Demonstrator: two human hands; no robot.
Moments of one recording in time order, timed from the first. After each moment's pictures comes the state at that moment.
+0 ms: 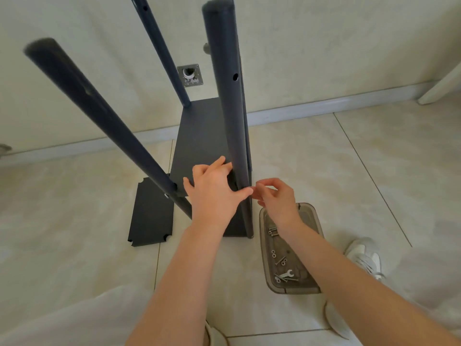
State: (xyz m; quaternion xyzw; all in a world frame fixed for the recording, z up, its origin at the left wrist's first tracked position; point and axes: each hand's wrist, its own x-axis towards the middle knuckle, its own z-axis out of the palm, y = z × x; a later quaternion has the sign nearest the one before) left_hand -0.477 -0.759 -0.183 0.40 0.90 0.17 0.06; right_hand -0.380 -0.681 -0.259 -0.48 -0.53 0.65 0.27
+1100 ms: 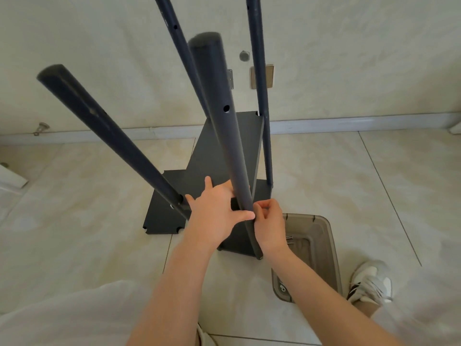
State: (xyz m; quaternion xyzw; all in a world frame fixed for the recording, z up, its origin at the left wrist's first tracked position) left_hand -0.485 -0.813 -0.162 0.38 0.90 0.13 0.18; right_hand -0.404 -0.739 -0.264 -0.49 -0.62 0.58 0.21
